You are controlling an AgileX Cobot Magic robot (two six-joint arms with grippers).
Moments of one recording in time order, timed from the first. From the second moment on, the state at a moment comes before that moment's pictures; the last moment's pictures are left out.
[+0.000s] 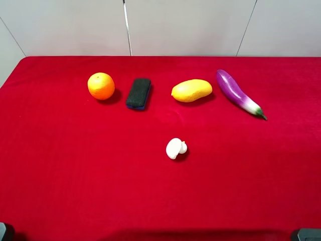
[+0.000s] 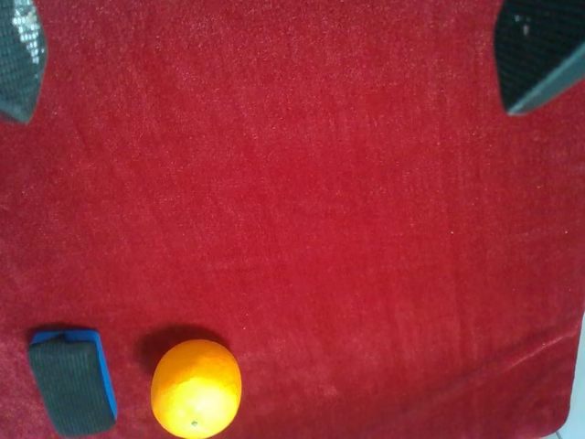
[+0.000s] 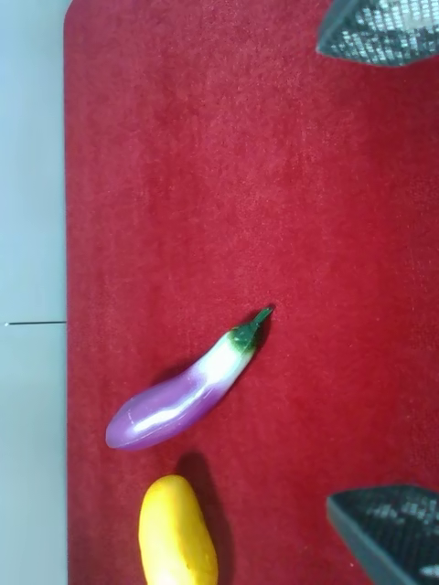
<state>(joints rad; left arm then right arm) -0.01 0.00 -0.50 -0.10 1.07 0.19 -0.03 -0.01 -0.50 0.02 1.02 -0.01</state>
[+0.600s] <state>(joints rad) -0.01 0.00 -0.50 -0.10 1.07 0.19 -0.03 -0.01 -0.50 0.02 1.02 -0.01</state>
